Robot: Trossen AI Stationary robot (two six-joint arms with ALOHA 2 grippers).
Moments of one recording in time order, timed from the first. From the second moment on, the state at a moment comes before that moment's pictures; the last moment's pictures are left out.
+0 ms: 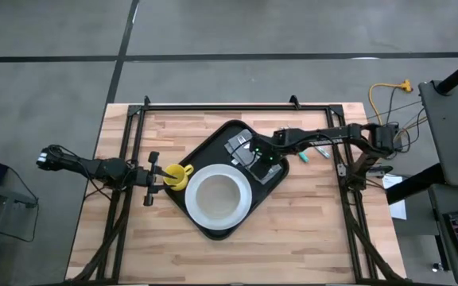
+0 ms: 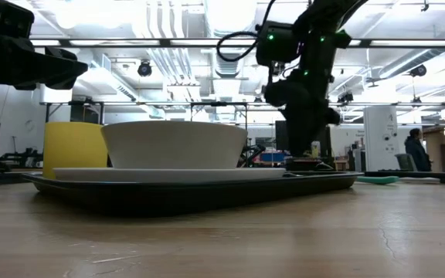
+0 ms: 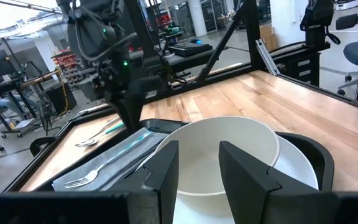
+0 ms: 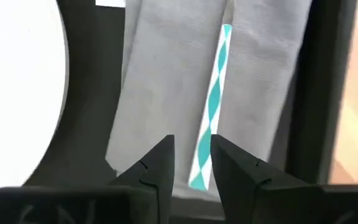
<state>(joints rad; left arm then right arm) -0.24 0.14 0.01 0.03 -0.14 0.26 -0.18 1.71 1.14 -0.73 0.05 0.57</state>
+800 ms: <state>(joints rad) -0.24 0.14 0.01 0.03 -0.14 0.26 -0.29 1.51 1.02 -0.83 0.11 0.47</state>
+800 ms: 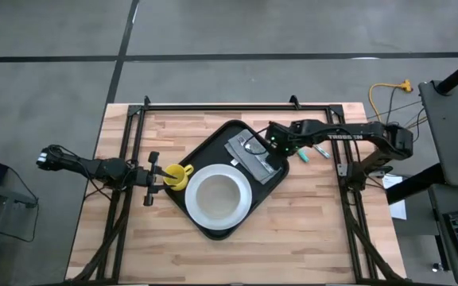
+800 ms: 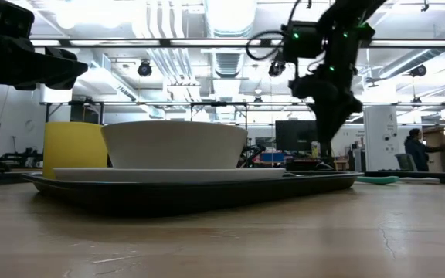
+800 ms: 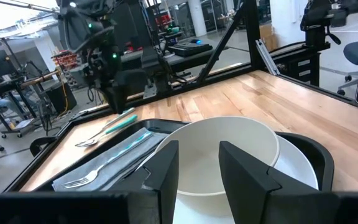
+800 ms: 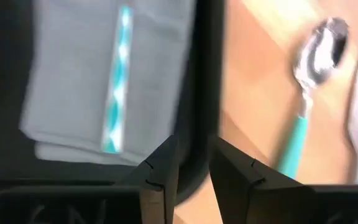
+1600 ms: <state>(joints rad) -0.24 0.14 0.01 0.03 -0.14 0.26 -0.41 1.47 0.91 -0.83 0.26 0.47</state>
